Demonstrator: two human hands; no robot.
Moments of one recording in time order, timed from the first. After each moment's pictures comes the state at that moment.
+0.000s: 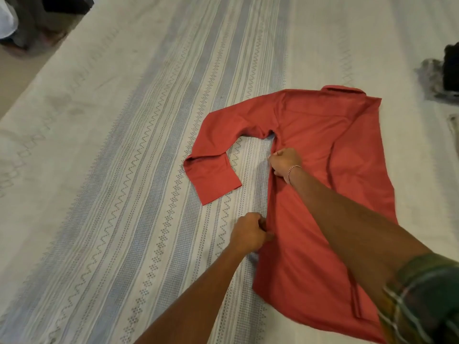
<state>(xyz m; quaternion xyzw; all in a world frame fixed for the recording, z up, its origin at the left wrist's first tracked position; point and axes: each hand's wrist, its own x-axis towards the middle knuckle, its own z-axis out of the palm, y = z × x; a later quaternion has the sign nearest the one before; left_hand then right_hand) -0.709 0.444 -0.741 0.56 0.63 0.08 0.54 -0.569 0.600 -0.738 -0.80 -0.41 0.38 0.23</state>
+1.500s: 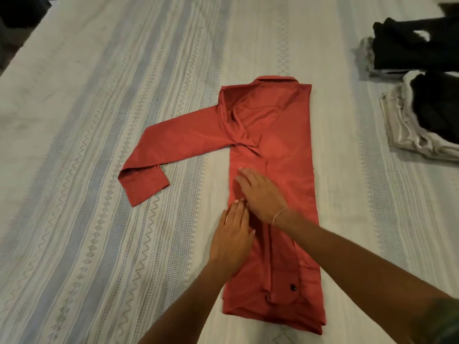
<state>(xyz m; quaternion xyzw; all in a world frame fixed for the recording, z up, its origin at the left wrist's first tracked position) -0.548 0.385 -0.774 0.84 0.53 0.08 0.08 -0.405 0.474 -0.778 -0.55 -0.83 0.04 0.11</state>
